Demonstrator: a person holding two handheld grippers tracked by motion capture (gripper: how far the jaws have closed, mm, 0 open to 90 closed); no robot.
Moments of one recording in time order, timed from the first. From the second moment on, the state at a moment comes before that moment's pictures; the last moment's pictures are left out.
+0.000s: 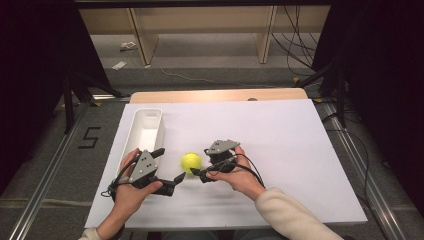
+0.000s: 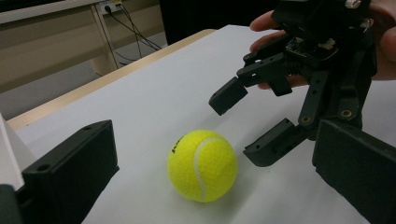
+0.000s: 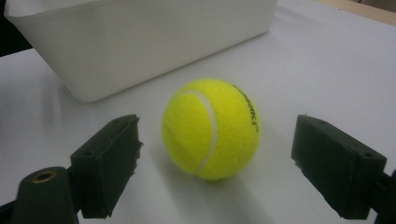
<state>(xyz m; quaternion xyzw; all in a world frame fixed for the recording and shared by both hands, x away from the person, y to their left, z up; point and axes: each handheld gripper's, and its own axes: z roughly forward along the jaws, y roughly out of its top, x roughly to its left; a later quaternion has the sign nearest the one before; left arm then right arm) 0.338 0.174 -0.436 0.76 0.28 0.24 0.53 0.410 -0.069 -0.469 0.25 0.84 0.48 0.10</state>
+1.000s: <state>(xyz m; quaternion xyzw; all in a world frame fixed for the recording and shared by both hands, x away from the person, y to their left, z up) 0.339 0.174 -0.437 0.76 0.28 0.24 0.53 0.423 -0.041 -0.485 0.24 0.85 0.46 0.09</state>
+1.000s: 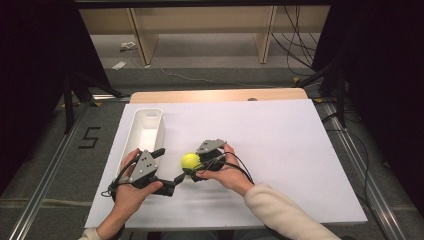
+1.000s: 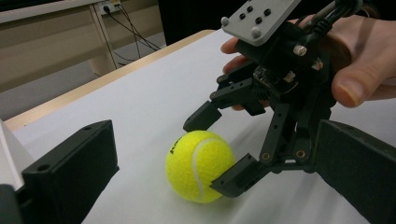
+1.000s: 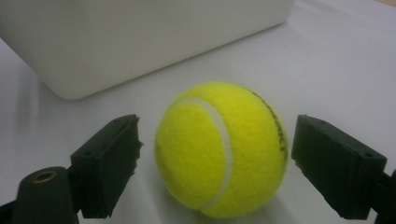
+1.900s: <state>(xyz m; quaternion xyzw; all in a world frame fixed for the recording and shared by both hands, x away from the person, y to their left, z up) 0.339 0.175 -0.436 0.76 0.28 0.24 0.53 0.430 -0.024 -0.496 0.23 0.86 0.45 0.09</state>
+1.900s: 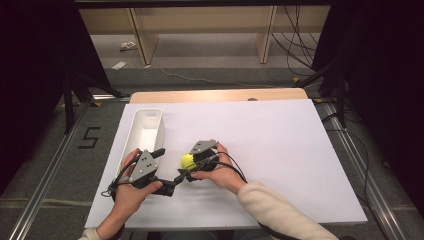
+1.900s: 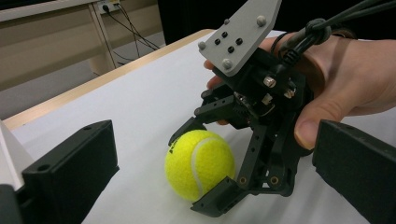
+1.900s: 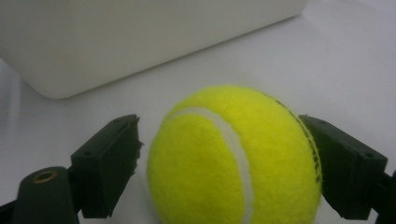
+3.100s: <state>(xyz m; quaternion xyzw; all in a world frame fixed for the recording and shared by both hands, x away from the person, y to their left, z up) 0.339 0.175 -0.436 0.76 0.28 0.24 0.53 0.434 -0.029 -0.487 0.24 0.85 0.45 0.10</state>
